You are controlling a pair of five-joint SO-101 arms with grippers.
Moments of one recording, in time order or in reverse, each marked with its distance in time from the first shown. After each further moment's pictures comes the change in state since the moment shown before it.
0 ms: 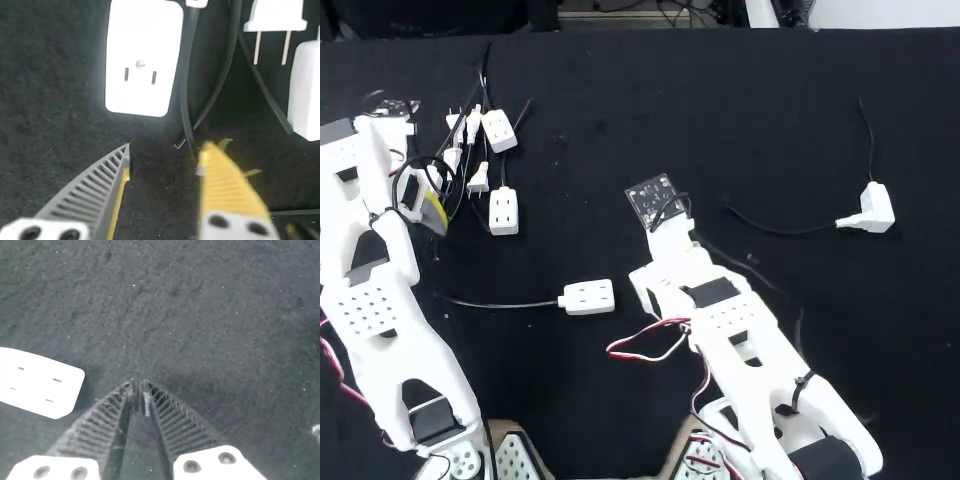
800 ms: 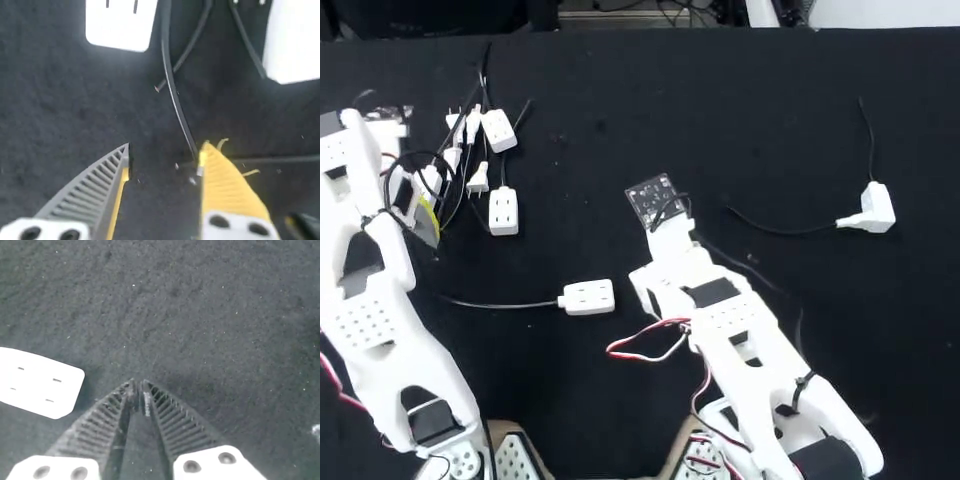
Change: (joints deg) left arm -0.7 -8.4 3.8 11.6 2.5; right arm 0.0 0.0 0.0 0.0 0.0
